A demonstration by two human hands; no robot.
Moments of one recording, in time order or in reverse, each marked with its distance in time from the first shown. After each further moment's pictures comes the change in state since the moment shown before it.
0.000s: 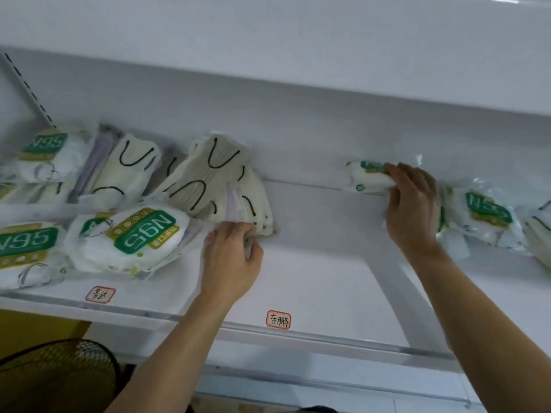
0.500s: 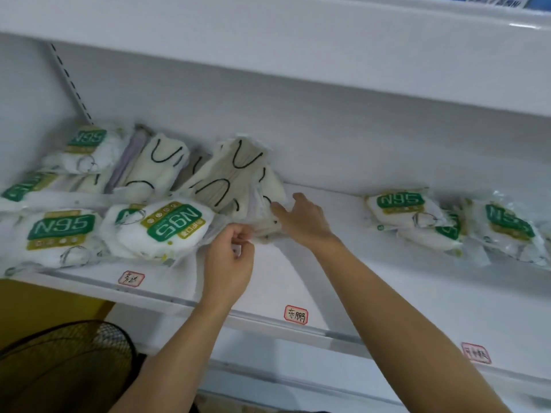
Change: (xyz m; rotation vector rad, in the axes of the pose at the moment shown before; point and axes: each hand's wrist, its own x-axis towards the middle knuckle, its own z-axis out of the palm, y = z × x) left_hand -0.021 -0.002 -0.032 -0.480 0.124 -0.260; right_hand -0.014 -0.202 0.049 0.337 -0.881 0.400
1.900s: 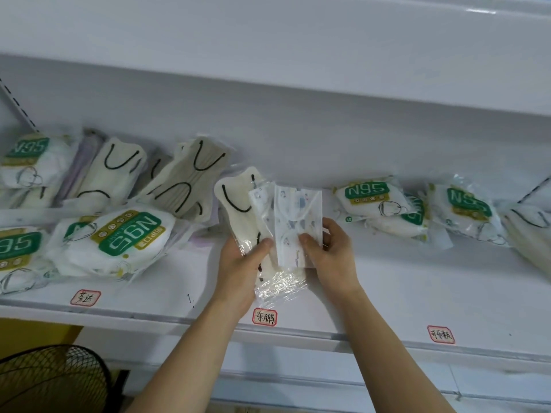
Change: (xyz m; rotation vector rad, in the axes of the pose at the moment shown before) left_hand -0.016 0.033 0.066 -0.641 -0.226 -0.388; right_hand -0.069 0.102 -0.024 0.877 0.224 -0.093
